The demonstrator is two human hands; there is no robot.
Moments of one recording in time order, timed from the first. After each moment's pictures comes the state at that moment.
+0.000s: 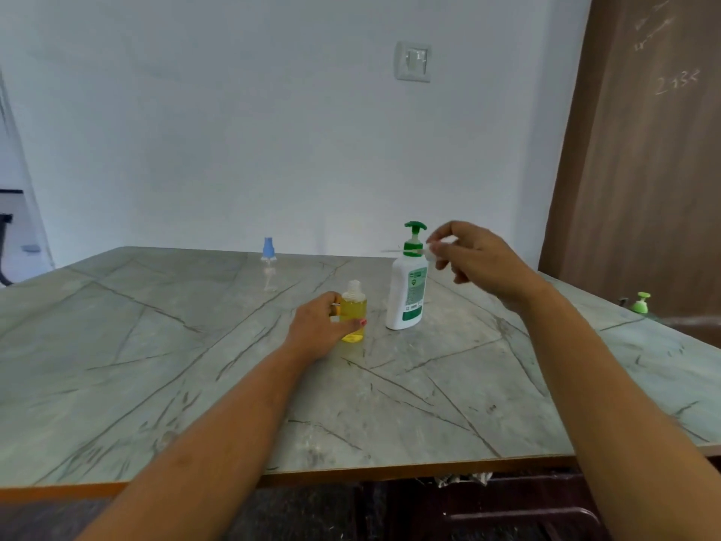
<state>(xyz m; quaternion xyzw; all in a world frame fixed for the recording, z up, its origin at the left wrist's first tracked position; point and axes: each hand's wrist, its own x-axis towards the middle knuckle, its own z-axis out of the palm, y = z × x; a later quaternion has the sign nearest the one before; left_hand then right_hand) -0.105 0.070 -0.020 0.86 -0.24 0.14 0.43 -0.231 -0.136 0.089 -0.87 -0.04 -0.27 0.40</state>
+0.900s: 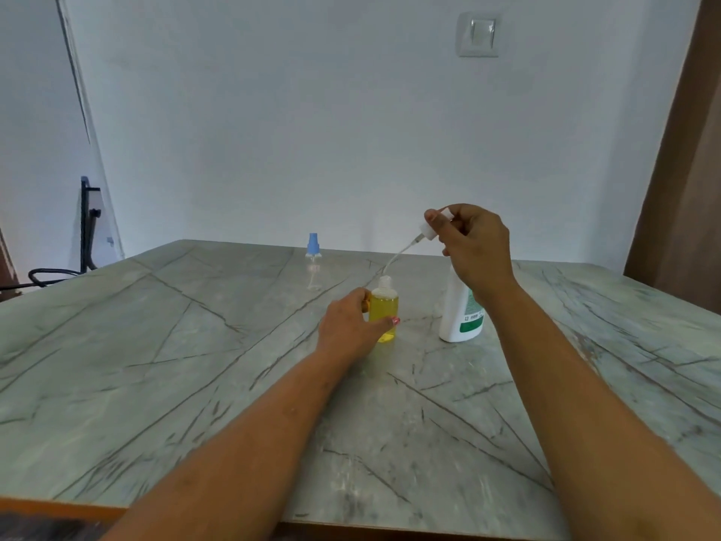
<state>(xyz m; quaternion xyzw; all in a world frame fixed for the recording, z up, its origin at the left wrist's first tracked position) -0.082 0.070 -0.021 0.88 -0.16 0.15 0.42 -0.135 -0.084 0.074 -0.74 -0.10 -0.44 0.50</state>
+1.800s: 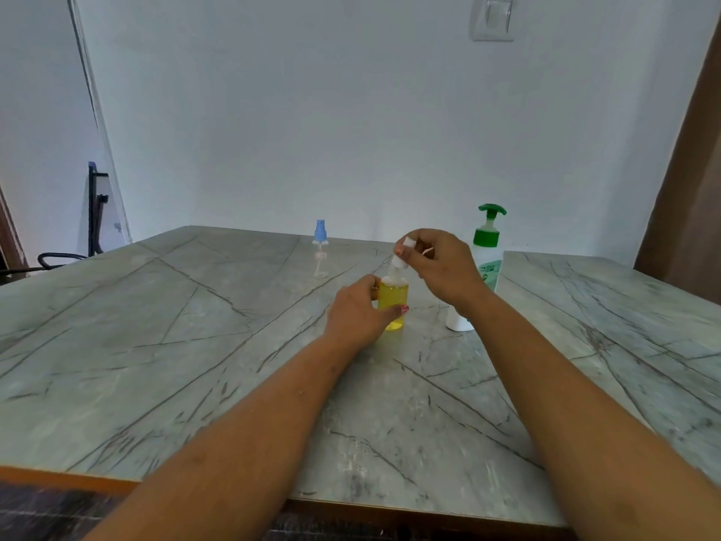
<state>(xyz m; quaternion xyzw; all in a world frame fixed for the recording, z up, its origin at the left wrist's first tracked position) -0.082 0.066 -0.021 0.89 -0.16 0.15 0.41 -0.112 -0.064 0.040 -0.84 -0.12 -0.32 0.42</state>
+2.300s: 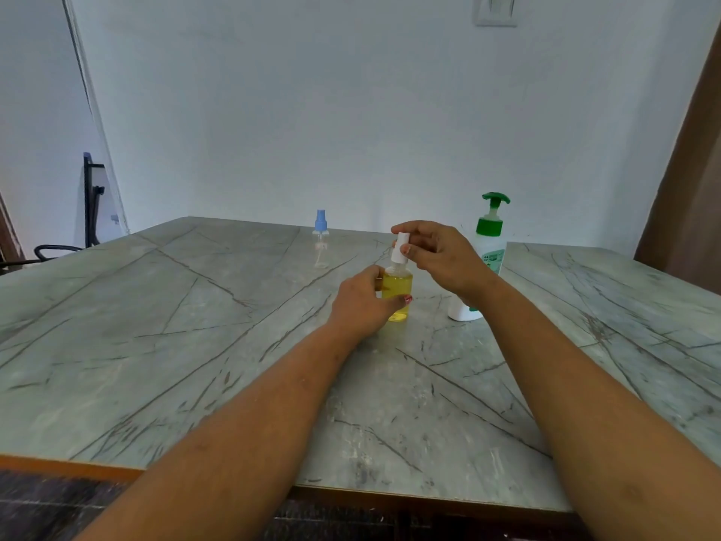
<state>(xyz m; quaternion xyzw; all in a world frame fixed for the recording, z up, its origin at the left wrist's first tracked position) -0.084 0.067 -0.018 0.88 -0.18 0.13 0.42 -0.113 -0.069 0.037 -0.82 -0.17 -0.22 0.49</state>
